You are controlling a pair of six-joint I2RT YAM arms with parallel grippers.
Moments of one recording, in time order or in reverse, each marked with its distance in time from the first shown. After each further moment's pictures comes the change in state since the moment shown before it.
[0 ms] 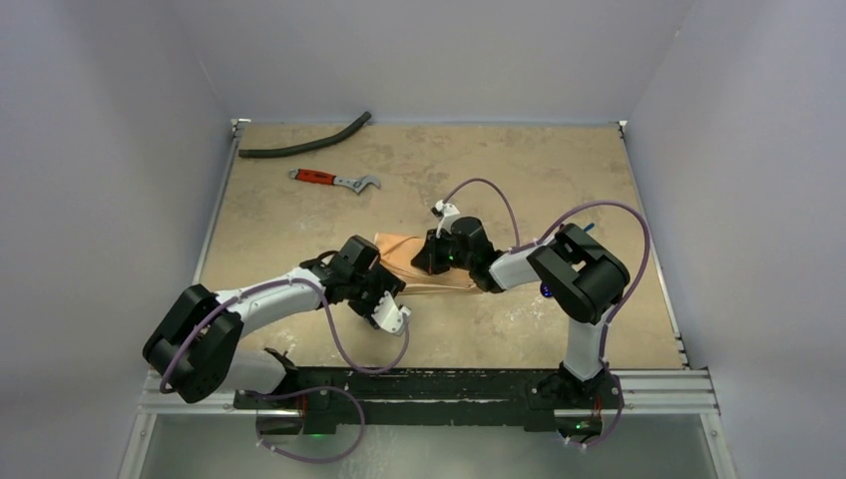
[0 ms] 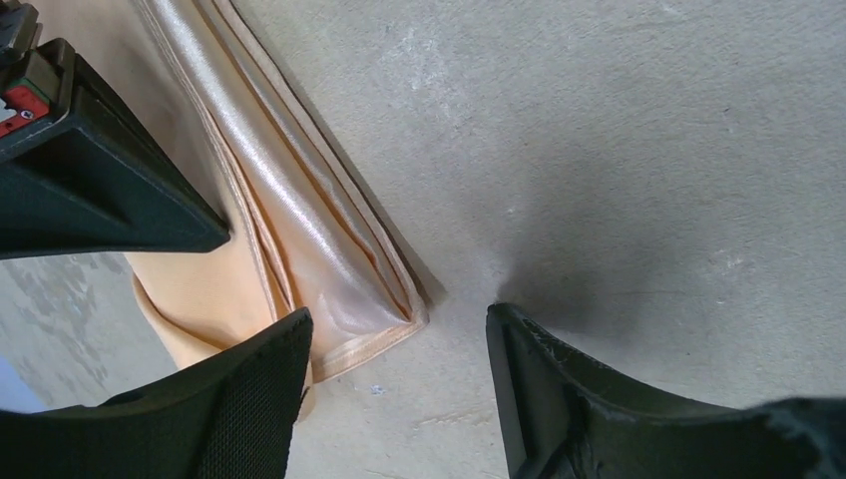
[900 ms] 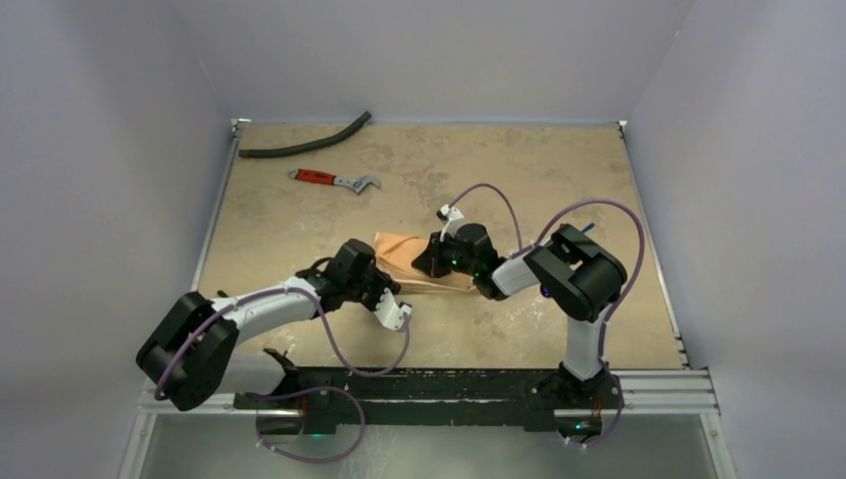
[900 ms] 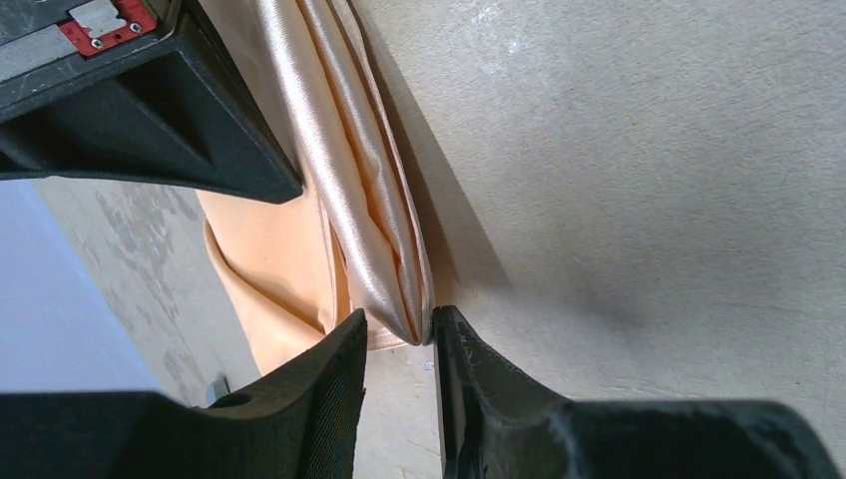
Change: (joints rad) left arm -0.007 -0.037 -0.090 0.216 -0.082 -0.019; right arm 0.000 0.021 -0.077 0.168 -0.006 0.034
